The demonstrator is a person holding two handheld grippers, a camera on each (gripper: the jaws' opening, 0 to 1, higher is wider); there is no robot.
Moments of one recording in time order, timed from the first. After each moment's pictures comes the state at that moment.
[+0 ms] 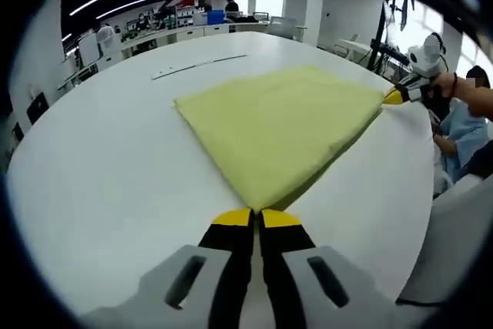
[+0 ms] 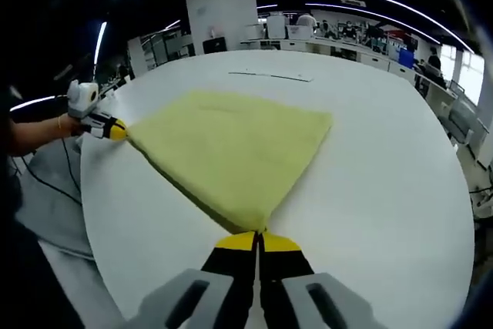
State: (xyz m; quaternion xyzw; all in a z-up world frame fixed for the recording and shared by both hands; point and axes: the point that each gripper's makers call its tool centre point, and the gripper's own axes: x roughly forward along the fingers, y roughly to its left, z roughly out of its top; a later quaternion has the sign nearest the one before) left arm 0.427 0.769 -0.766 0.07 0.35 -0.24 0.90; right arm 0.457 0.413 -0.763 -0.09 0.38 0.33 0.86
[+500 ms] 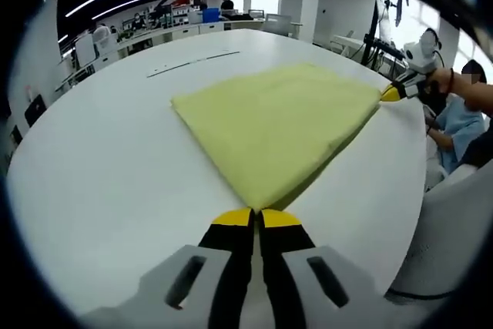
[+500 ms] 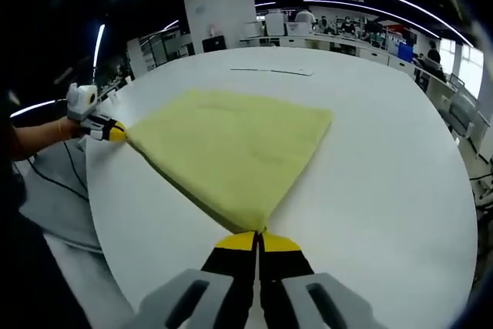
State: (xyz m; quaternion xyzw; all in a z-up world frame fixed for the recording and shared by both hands) left arm 0.406 0.764 -0.767 0.08 0.35 -0.25 0.90; right arm 0.437 0.409 -0.765 -0.08 0.39 0.34 0.86
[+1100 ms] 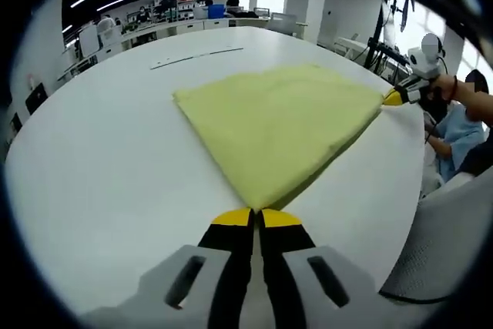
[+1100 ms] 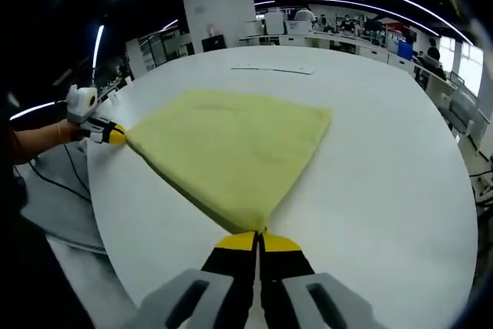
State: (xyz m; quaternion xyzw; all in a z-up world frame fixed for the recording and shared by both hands) left arm 0.399 0.765 -0.771 0.04 0.38 -0.24 0.89; right arm 0.434 0.409 -0.764 -0.07 0.40 0.33 0.85
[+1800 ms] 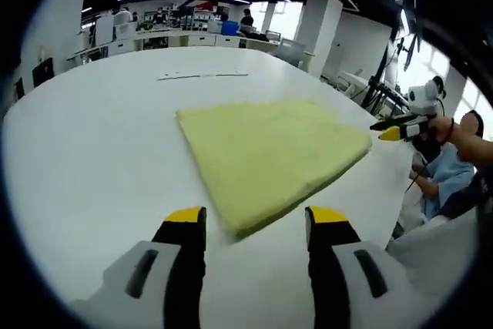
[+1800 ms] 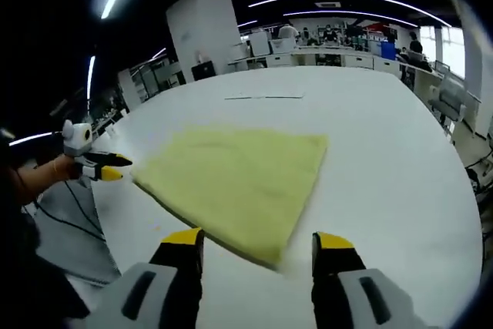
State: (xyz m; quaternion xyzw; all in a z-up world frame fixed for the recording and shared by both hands) left arm 0.401 0.748 -0.724 -0.05 0.31 -0.23 0.92; right arm 0.442 0.427 -0.716 -0.01 0.34 0.32 0.89
